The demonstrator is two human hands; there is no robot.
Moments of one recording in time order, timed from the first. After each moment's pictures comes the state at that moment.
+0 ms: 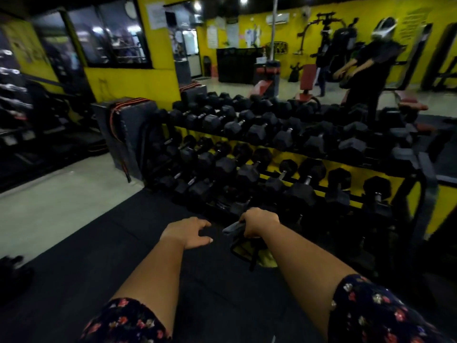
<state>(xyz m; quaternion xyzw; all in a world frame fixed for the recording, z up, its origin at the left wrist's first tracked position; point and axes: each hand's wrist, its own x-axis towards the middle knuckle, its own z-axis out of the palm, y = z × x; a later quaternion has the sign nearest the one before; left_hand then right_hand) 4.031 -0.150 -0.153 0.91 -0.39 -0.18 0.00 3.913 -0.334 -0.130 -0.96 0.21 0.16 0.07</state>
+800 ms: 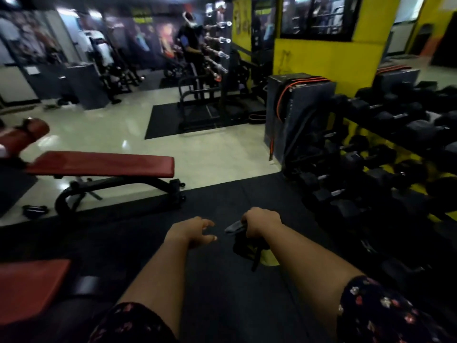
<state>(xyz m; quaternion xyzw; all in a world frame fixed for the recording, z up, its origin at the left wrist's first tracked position) 4.228 0.139 -0.187 0.97 0.01 -0.22 0.09 4.263 -0.066 -0.160 -0.96 -0.17 0.20 -0.01</state>
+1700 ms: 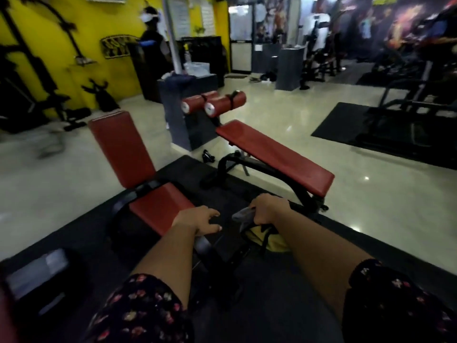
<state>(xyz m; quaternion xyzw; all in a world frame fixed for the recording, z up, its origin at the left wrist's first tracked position) 4.195 0.499 -0.170 0.91 0.37 -0.14 0.12 4.387 0.390 -0.140 -0.80 -0.58 0.14 -0.06</state>
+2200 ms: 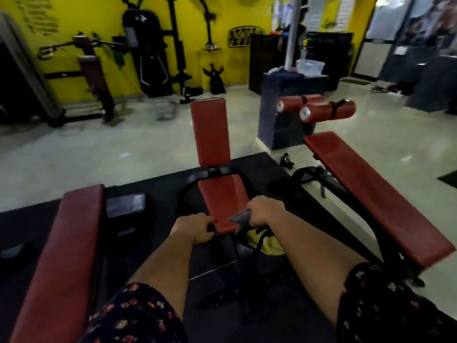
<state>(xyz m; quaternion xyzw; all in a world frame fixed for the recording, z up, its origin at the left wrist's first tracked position) 4.116 0.512 -0.193 0.78 0.60 -0.11 0.13 4.329 0.520 -0.136 -0.64 -0.75 0.13 -0.11</state>
